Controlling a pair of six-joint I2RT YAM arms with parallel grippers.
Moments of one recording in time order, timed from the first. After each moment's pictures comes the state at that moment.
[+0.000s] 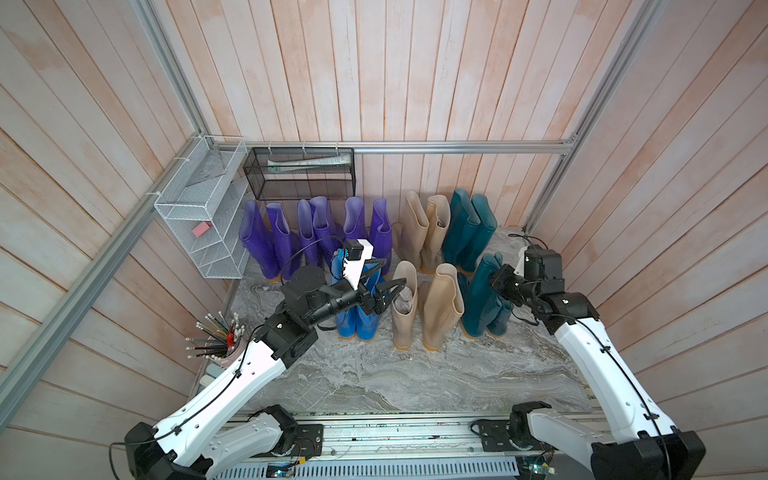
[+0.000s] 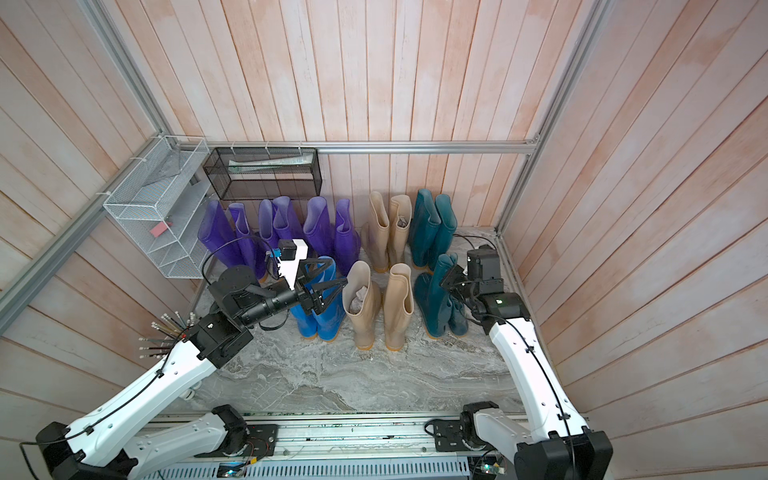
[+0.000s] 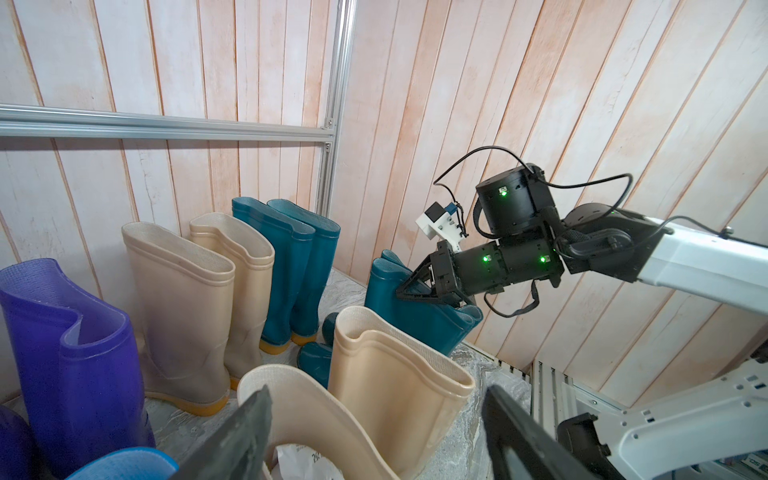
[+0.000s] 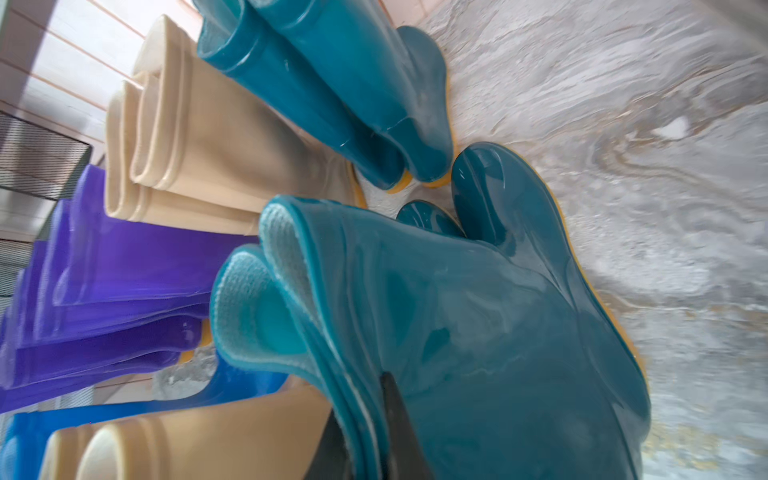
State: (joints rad) left arm -0.66 1.04 1.01 0.04 0.38 -0.17; right arm 0.18 1.10 1.08 -0.62 -0.10 0.77
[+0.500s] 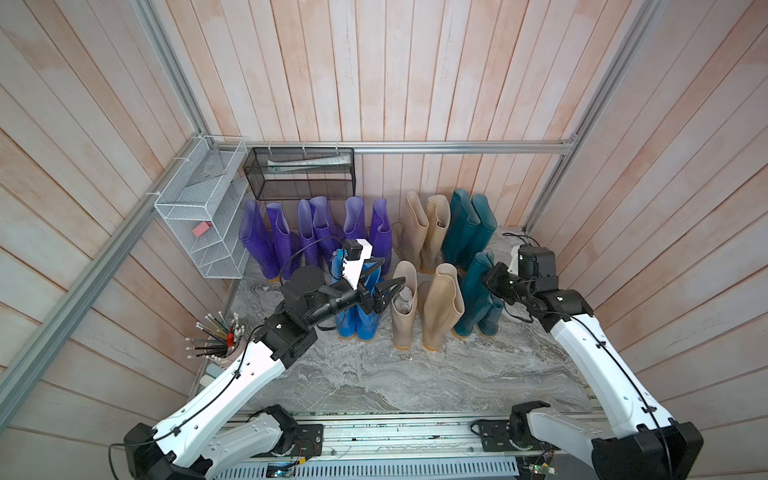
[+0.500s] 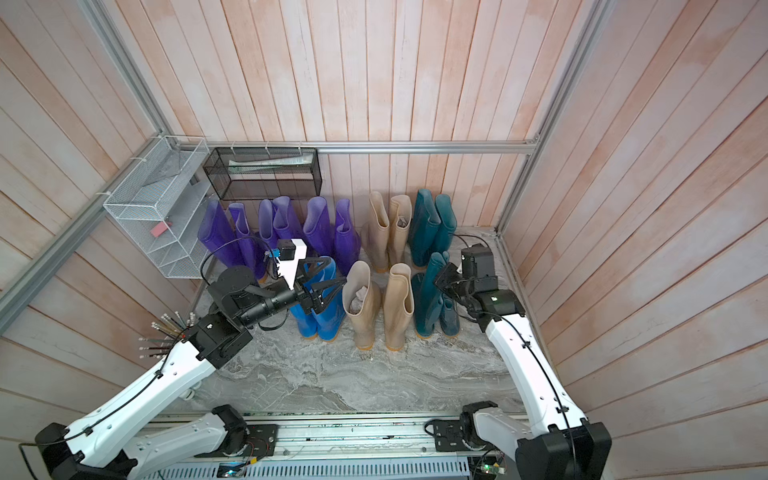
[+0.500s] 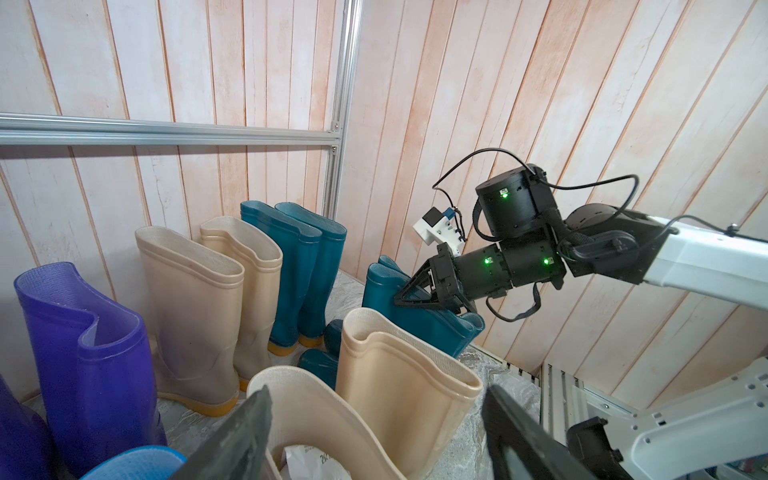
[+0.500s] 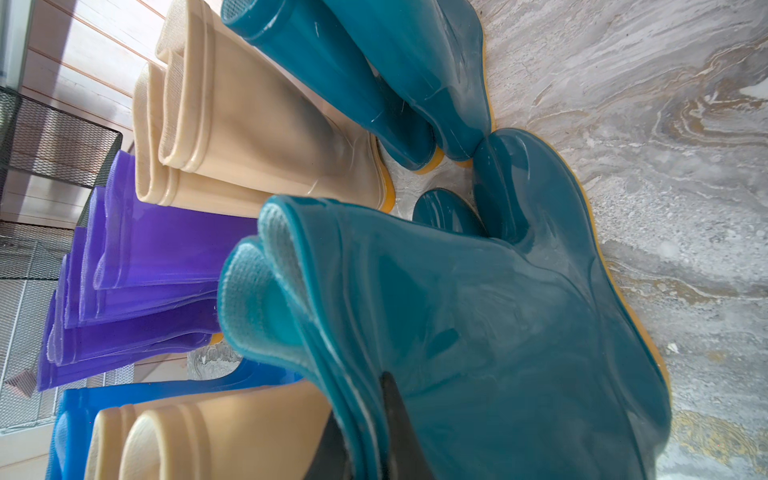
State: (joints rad) left arm -0.66 1.03 1.01 0.04 0.36 -0.16; right arm 0.21 1.12 1.09 -0.61 -0.13 0.81
